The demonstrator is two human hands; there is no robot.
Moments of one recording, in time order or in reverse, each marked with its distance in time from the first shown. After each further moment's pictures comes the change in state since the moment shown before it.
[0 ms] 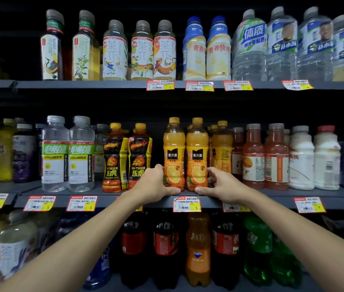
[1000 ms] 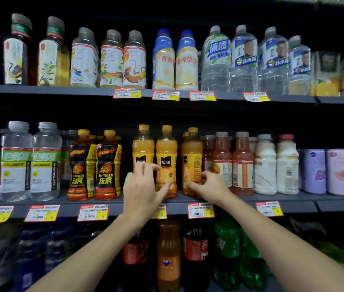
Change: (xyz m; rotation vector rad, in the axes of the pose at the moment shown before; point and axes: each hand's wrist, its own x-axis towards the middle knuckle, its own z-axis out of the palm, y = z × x) left_hand -0.019 0.059 0.051 0.185 0.740 0.275; right_hand -0.008 0.033 -0.033 0.011 0.289 0.144
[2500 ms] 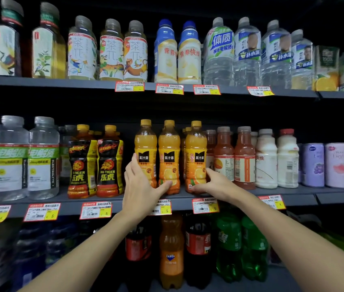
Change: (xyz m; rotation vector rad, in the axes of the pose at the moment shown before) left_hand -0.004 -0.023 0.014 -0.348 -0.206 -0.317; right_hand -0.012 -0.003 -0.010 0.043 -0.236 0.021
